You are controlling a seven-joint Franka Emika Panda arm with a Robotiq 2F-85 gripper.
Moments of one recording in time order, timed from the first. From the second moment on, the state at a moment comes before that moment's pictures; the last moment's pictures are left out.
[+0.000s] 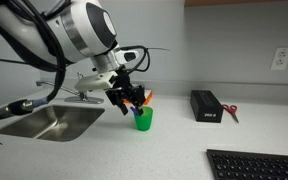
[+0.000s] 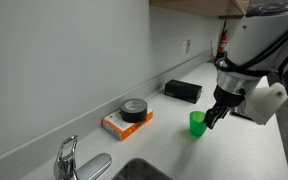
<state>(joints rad) -0.14 -0.12 0.01 -2.56 -0.52 2.56 0.62</state>
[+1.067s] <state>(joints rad) -0.14 -0.27 0.00 -2.58 -0.57 2.65 0.70</state>
